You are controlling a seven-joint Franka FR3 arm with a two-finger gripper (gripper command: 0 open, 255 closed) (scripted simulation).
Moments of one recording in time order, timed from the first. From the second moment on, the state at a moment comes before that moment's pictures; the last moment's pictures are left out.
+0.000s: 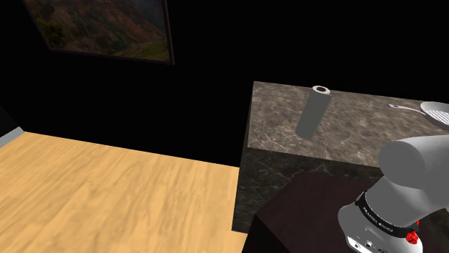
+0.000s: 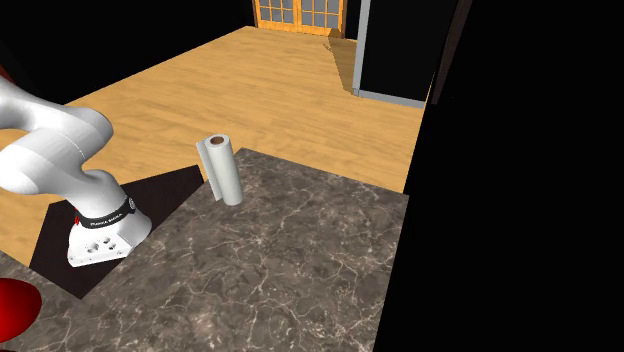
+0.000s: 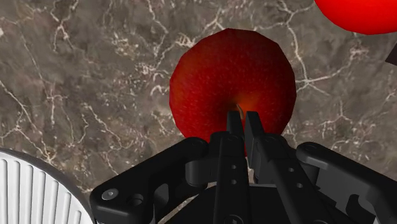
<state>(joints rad) -0.64 -0.73 -1.06 -2.46 -0.68 1.96 -0.73</state>
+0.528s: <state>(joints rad) -0.64 -0.73 -1.05 -2.45 -0.67 1.94 -0.73</state>
